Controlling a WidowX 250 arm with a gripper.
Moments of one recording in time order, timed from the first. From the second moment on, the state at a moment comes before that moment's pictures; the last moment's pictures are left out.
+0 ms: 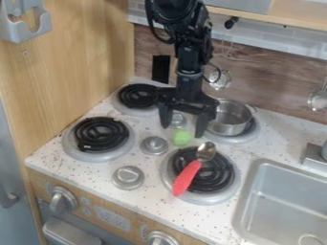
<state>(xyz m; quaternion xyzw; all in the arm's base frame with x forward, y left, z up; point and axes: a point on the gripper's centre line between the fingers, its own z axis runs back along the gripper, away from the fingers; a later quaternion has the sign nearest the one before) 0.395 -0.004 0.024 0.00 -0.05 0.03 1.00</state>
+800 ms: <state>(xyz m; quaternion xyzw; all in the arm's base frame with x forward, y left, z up) 0.367 -0.032 -0.029 -0.01 0.00 0.00 1.00</state>
